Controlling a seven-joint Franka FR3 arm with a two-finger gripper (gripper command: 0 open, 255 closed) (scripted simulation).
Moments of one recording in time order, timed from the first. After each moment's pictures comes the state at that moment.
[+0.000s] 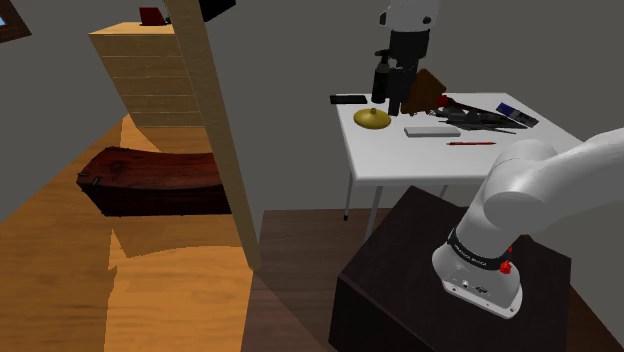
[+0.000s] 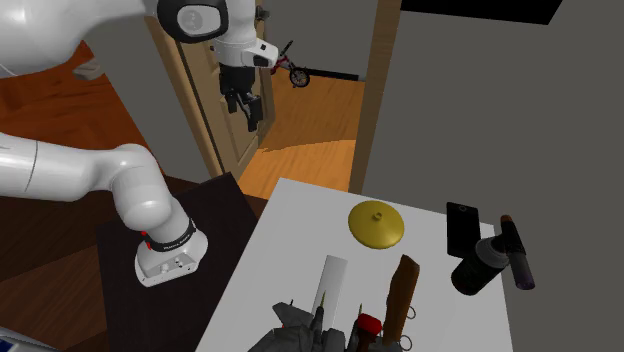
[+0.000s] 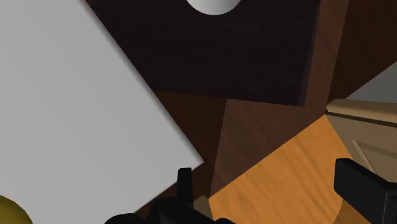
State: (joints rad) arm 0.02 -0.78 -0.02 -2.40 0.02 1.52 -0.16
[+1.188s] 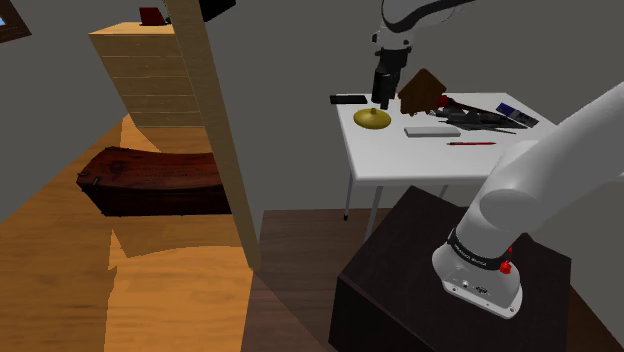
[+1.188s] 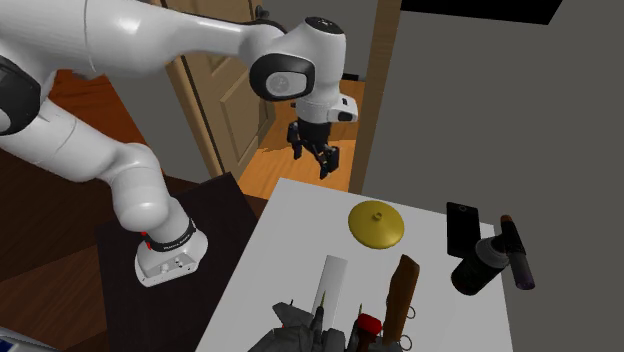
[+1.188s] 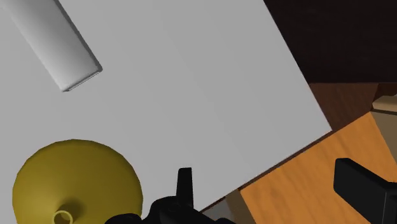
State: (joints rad) arm -0.05 -0.38 -0.30 -2.29 -0.14 1.83 -0.52
